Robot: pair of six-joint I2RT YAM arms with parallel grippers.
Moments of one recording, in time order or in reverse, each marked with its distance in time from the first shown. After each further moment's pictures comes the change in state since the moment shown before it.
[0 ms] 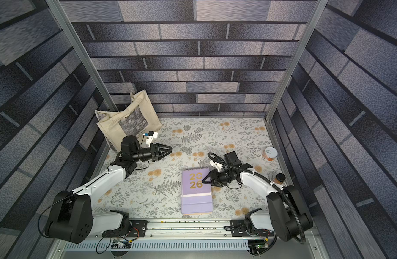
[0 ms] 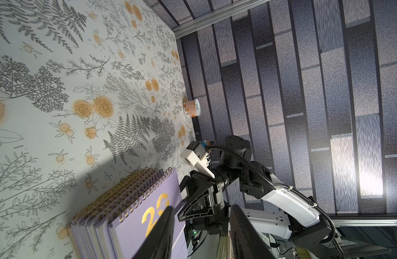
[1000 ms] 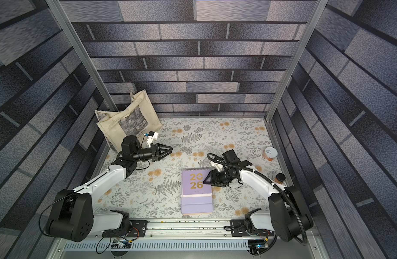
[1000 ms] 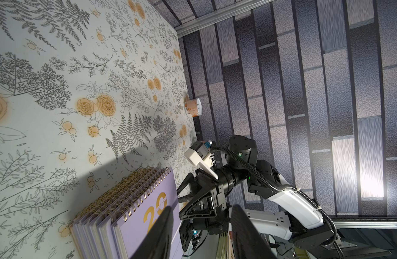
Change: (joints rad) left arm 0.000 0.013 0.000 -0.001 0.000 0.000; right arm 0.020 -0.003 0.069 -0.160 0.133 -0.055
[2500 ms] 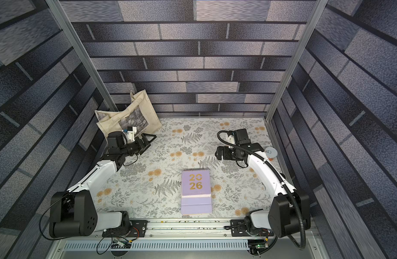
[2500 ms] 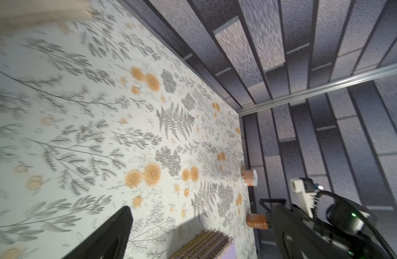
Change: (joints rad) left arm 0.245 -0.004 0.095 -0.253 -0.366 0.262; right arm -0.186 0.023 0.379 -0.099 0.537 -0.198
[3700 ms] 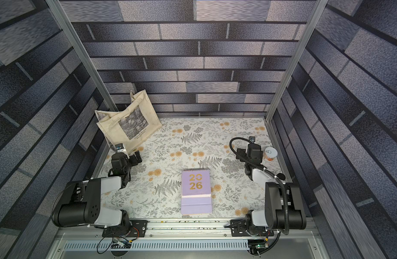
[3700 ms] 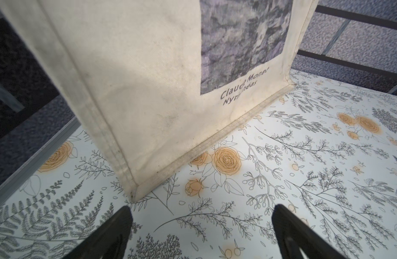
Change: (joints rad) left arm 0.060 0.158 -0.425 0.615 -0.740 0.566; right arm -0.246 0.048 -0.547 0.994 0.371 -0.177
